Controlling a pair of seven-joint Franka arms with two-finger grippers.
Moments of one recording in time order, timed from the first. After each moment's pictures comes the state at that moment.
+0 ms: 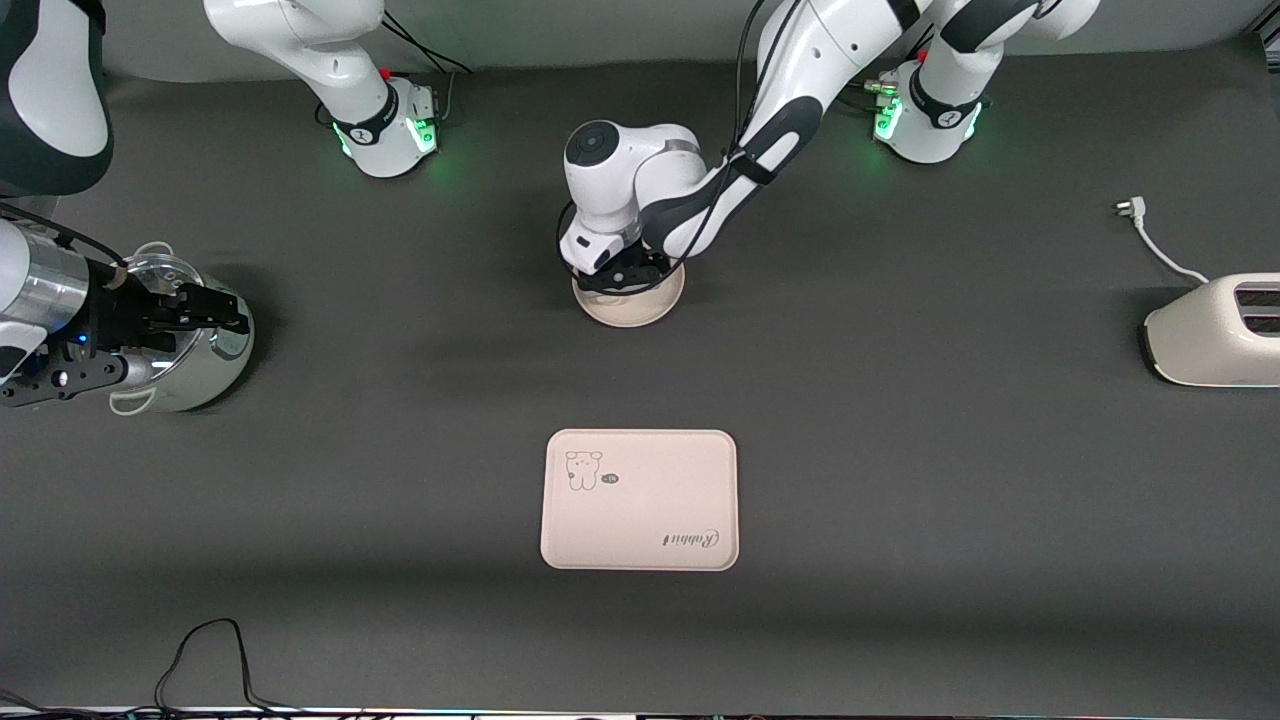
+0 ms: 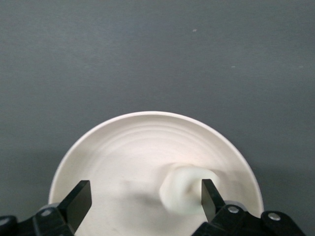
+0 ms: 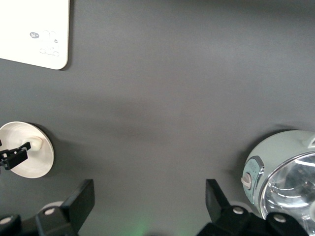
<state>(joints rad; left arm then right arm) -0.60 0.69 -0.50 -1.73 0.54 2.25 -1.48 0.09 0.15 -0.10 -1.53 0.11 1.53 -0.17</state>
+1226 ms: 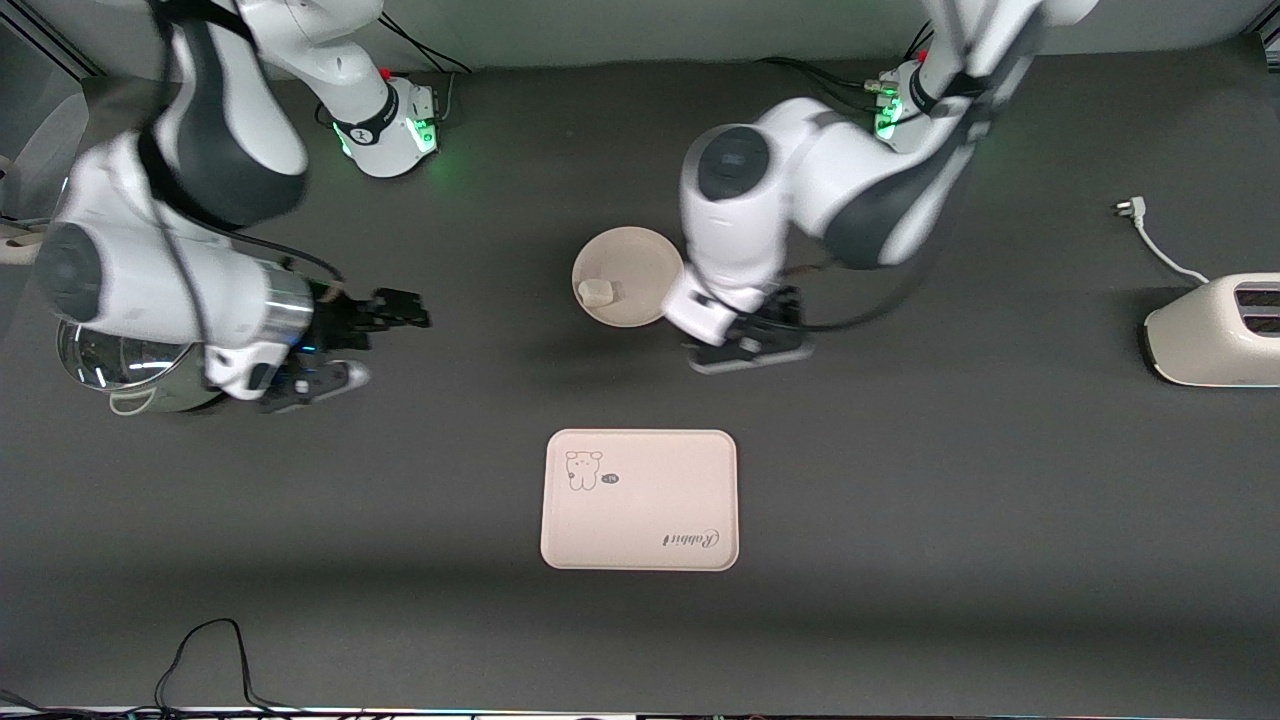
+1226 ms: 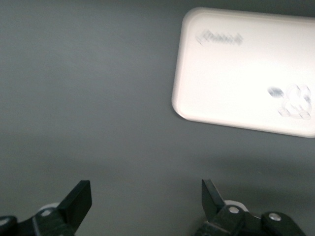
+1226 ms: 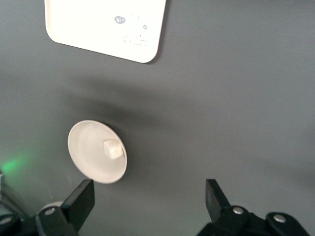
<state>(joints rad) -0.19 0.38 -0.50 -1.54 0.30 1.86 -0.88 0.36 0.20 -0.09 -1.75 0.35 1.78 -0.03</state>
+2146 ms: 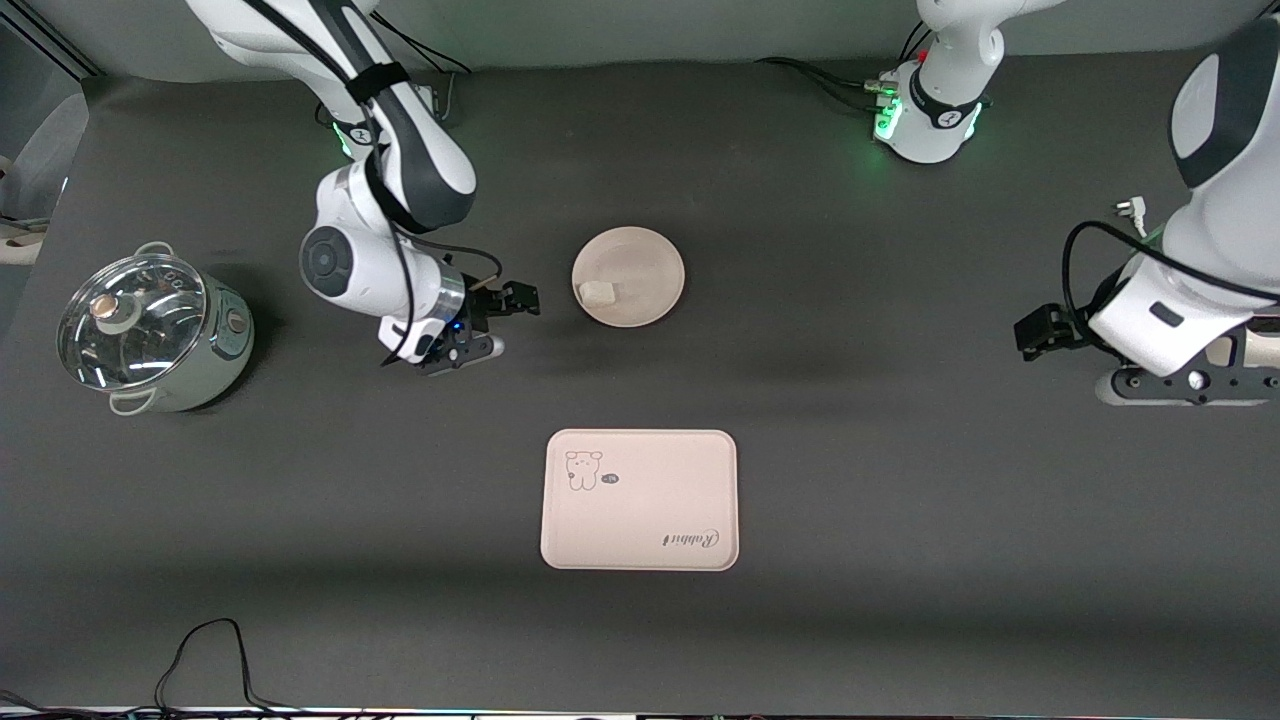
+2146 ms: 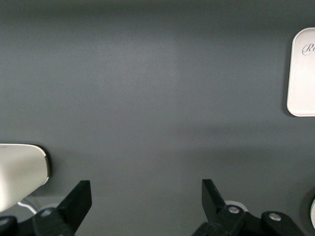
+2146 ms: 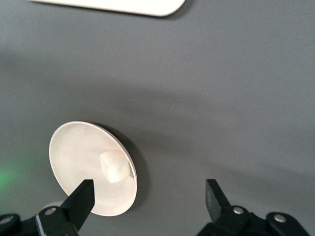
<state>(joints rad) 0.28 0.18 -0.50 -1.48 0.17 1.61 -0.19 0.57 0.19 -0.09 -2.17 0.50 2.24 -0.03</state>
